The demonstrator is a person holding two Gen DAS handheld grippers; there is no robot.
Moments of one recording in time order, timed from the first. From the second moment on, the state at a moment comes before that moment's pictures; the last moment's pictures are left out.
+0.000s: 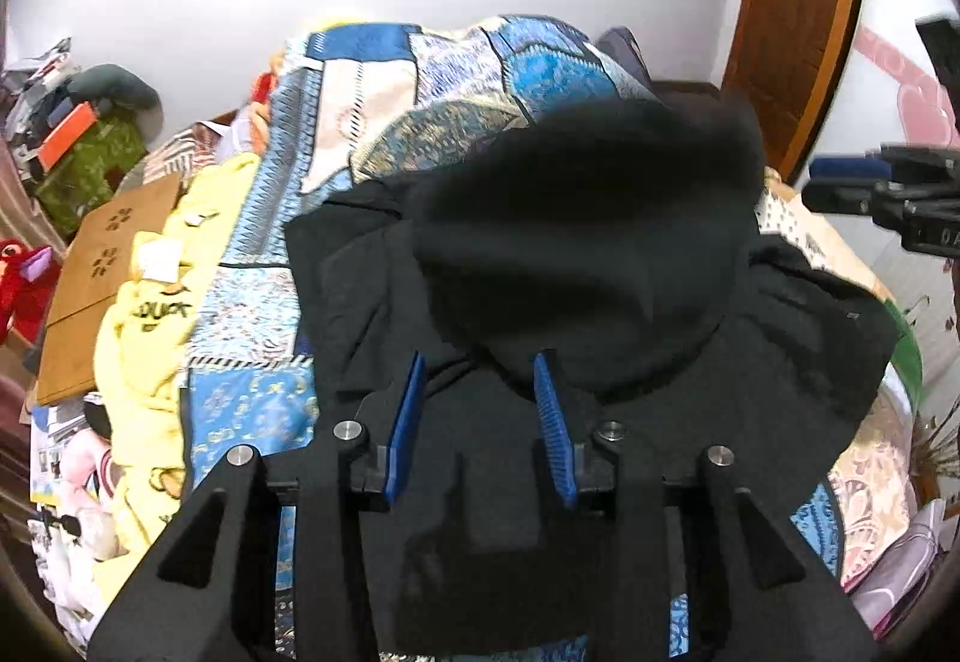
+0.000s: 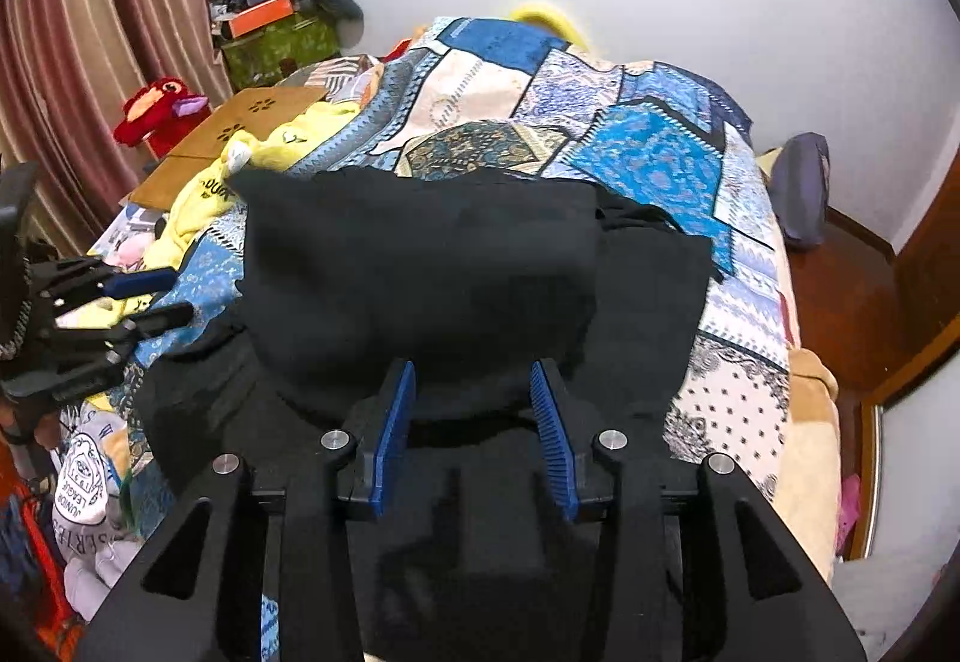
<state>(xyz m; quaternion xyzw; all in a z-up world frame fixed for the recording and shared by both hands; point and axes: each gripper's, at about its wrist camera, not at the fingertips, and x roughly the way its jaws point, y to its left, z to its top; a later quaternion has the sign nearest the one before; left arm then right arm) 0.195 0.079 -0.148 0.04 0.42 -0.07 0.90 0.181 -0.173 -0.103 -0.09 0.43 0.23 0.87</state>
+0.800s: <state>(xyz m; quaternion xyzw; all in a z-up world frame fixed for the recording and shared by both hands) 0.281 0.079 -0.182 -0.04 0.43 -0.05 0.90 0.227 -0.143 -0.152 -0.07 0.44 0.22 0.87</state>
